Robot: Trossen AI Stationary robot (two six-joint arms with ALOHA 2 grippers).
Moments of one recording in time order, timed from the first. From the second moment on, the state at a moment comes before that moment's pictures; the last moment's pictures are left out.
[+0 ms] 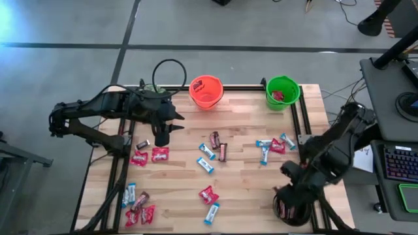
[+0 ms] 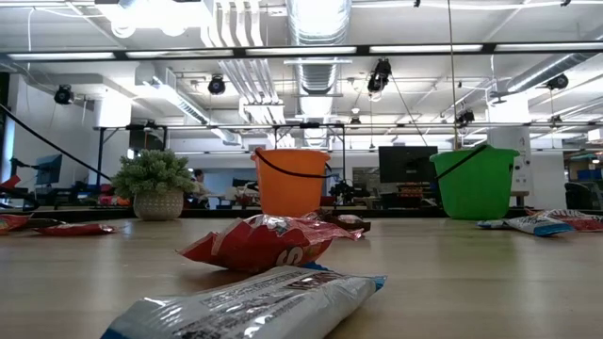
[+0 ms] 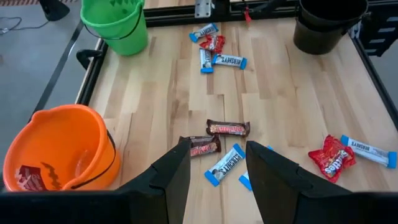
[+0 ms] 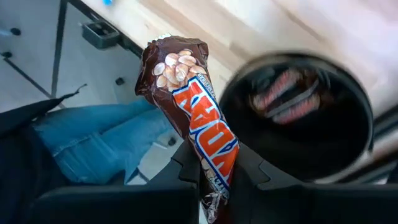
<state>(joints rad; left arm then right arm) 0.02 1.21 1.46 -0.92 -0.07 0.07 0.82 1.34 1.43 -1.17 -0.08 1.83</state>
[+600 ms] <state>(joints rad) 0.02 1.21 1.46 -0.92 -0.06 0.07 1.03 1.40 1.43 -1.18 -0.17 2.15</state>
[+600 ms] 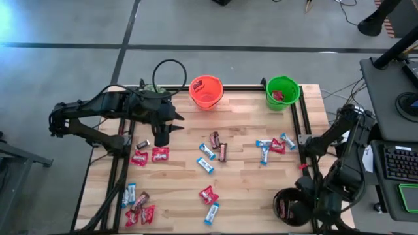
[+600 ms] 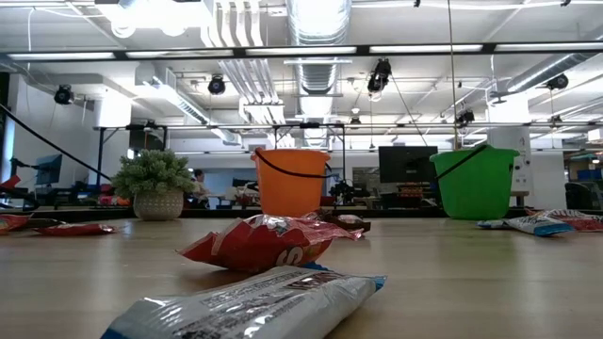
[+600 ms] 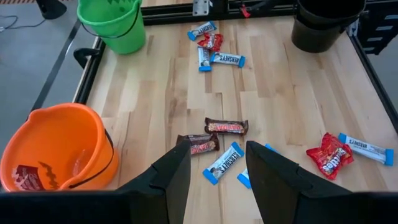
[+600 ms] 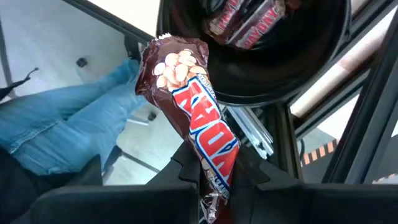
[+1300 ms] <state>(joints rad) 0.02 1.21 1.46 -0.92 -0.03 0.07 1.04 1.41 1.43 -1.30 -0.16 2.16</state>
